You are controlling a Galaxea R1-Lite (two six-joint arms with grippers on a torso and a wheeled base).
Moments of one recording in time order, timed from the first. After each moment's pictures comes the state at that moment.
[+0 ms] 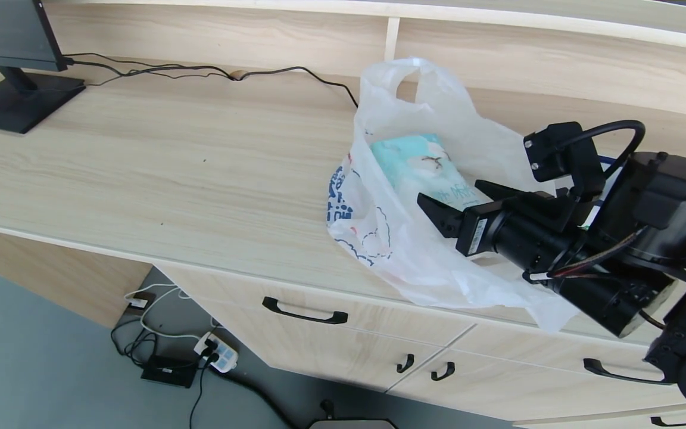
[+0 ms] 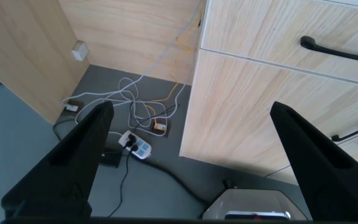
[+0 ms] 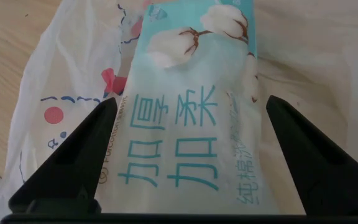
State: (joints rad) left arm 0.00 0.00 0.00 -0.02 0.00 0.02; right arm 0.63 1.64 -0.75 -0.96 -0.22 -0.02
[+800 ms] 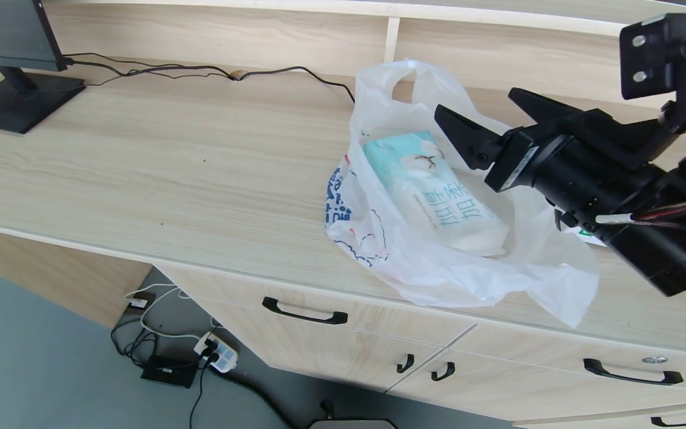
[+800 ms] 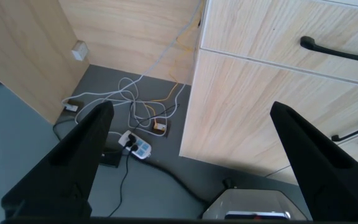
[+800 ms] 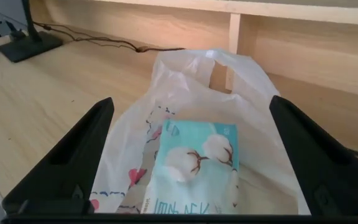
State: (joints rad) left arm 0.00 0.00 0.00 -0.02 0.00 0.02; right arm 0.64 1.57 -0.84 -1.11 -0.12 -0.16
